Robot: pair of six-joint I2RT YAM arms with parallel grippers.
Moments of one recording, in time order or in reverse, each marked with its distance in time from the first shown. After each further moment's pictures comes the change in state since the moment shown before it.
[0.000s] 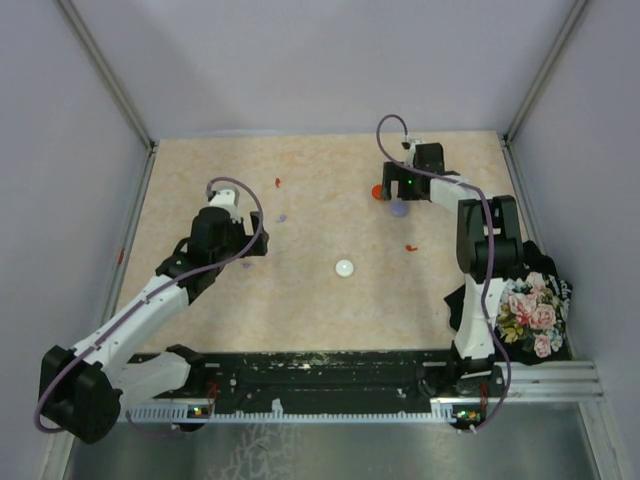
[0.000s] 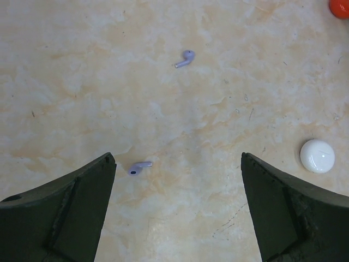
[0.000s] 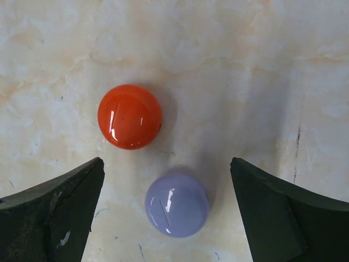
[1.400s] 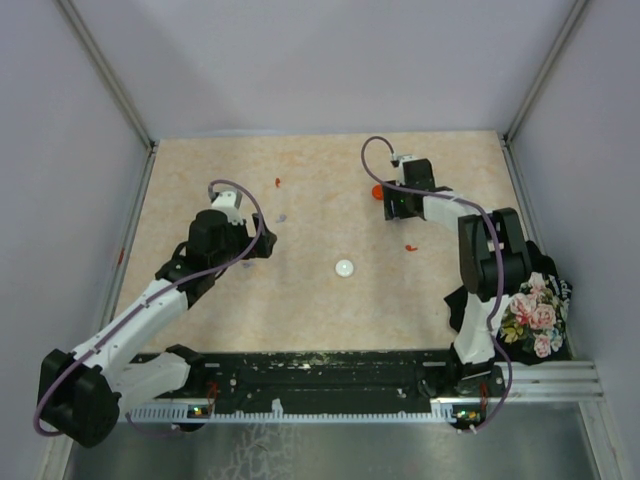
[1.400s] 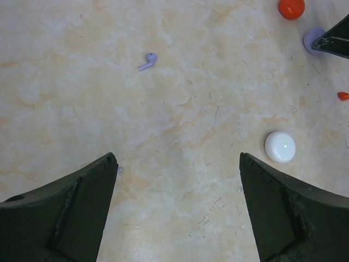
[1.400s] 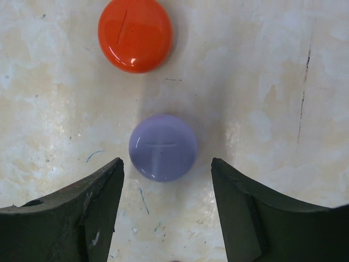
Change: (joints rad) left arm 0.006 -0.027 -0.044 0.083 0.126 -0.038; right arm 0.095 -0.169 -0.230 0.001 0.175 -0.074
